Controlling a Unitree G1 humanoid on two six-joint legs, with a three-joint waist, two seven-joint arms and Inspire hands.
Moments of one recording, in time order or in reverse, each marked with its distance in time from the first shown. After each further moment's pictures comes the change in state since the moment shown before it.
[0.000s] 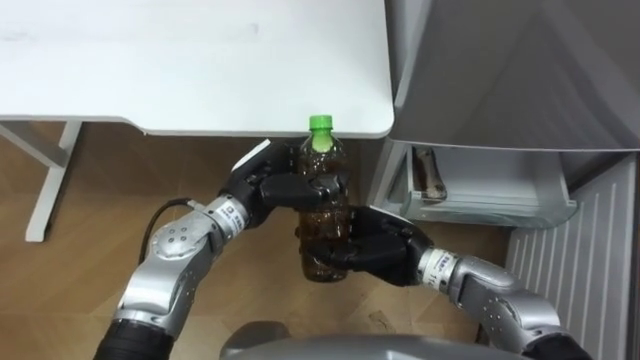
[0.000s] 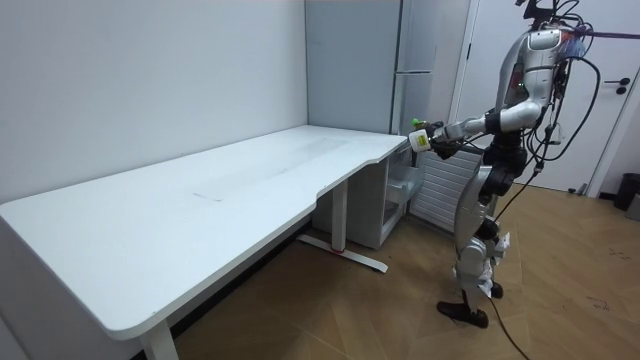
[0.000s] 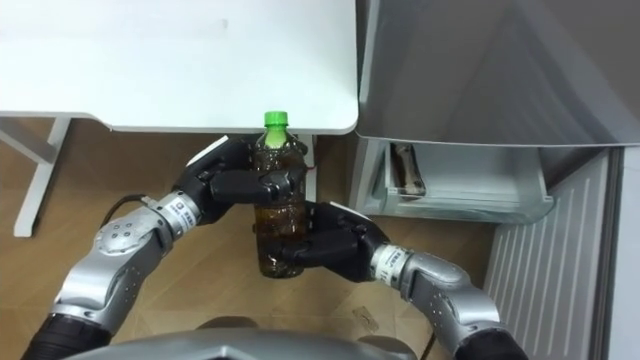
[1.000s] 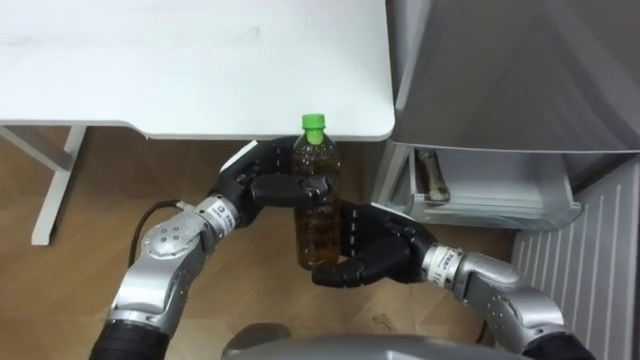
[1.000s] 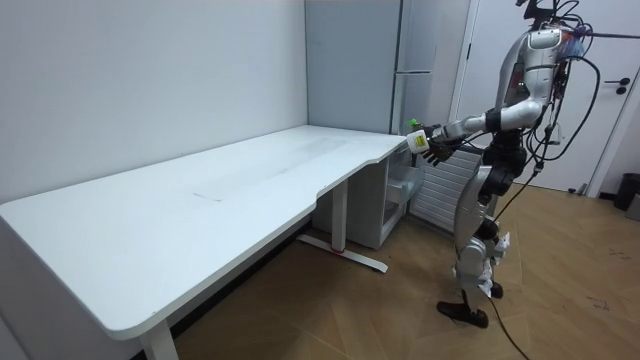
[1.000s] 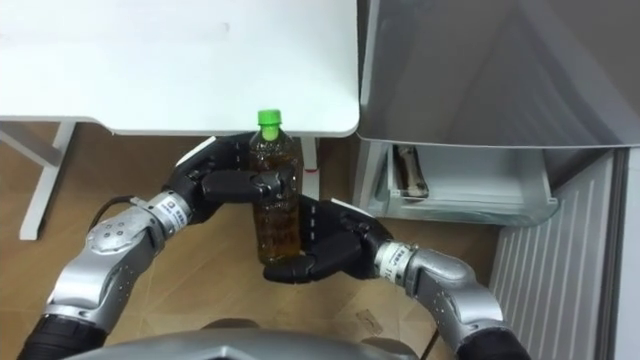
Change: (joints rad) left arm 0.003 0.006 0.040 -0.006 0.035 0.035 0.019; right arm 0.001 0.004 -0.047 -0.009 -0.085 -0.012 0.049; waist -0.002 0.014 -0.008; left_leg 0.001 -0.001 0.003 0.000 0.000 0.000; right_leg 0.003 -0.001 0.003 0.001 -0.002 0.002
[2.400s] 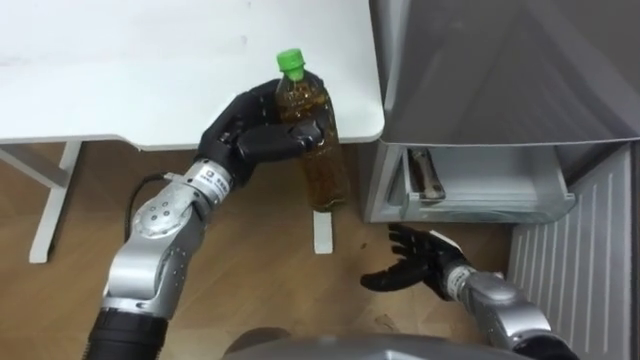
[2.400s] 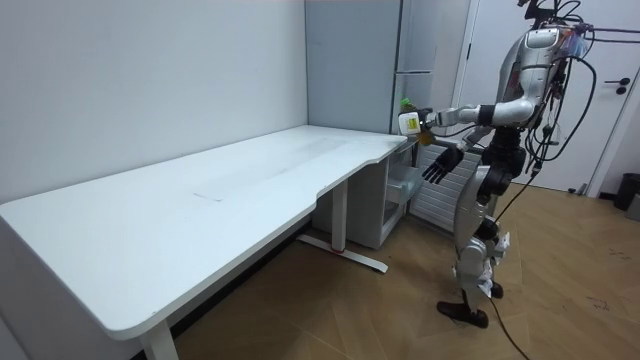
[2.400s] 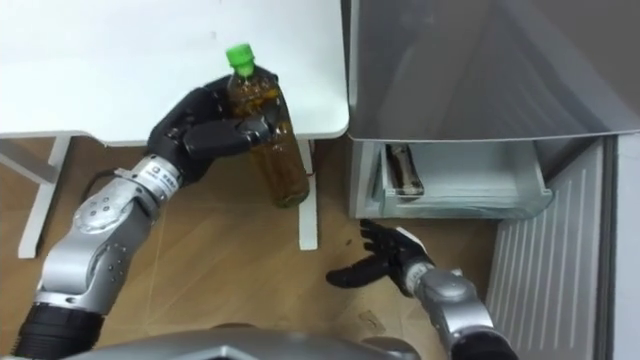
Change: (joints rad) left arm -0.024 -0.026 0.062 -0.148 -0.083 0.026 0.124; right arm -0.046 0.070 -0.131 0.273 -0.404 -0.046 -0.405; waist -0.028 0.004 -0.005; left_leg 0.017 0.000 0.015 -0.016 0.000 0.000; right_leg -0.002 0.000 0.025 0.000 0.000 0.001
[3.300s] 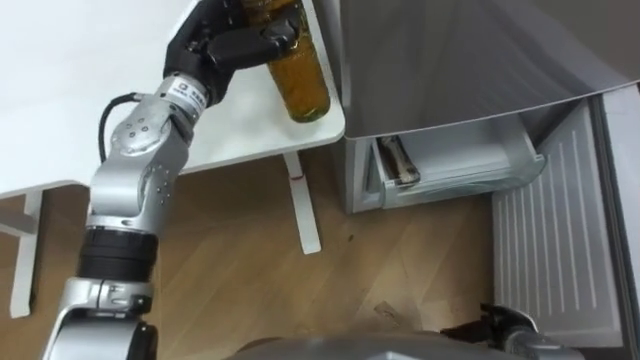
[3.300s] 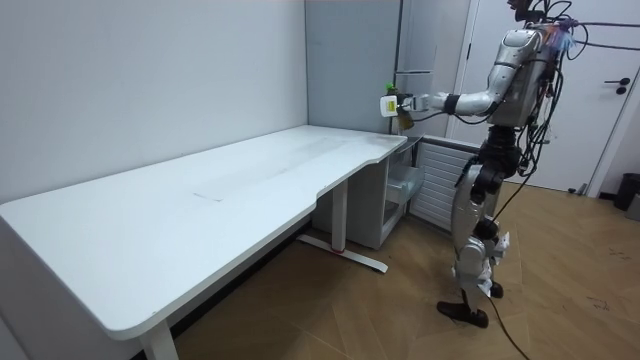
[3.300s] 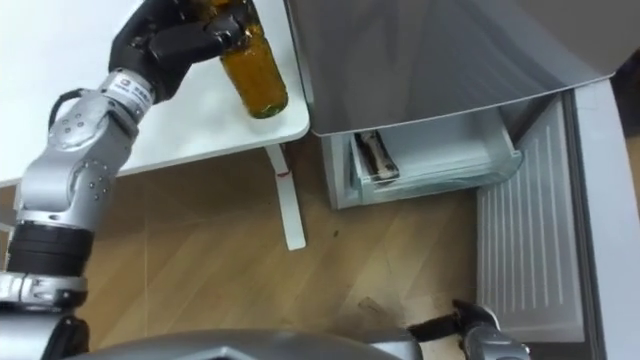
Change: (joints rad) left arm -0.262 0.007 0.069 0.099 -0.082 0.018 0.090; right arm -0.013 -0.036 -0.123 0.367 -0.001 0.018 -0.318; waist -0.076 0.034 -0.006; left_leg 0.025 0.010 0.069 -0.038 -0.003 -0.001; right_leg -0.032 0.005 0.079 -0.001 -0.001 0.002
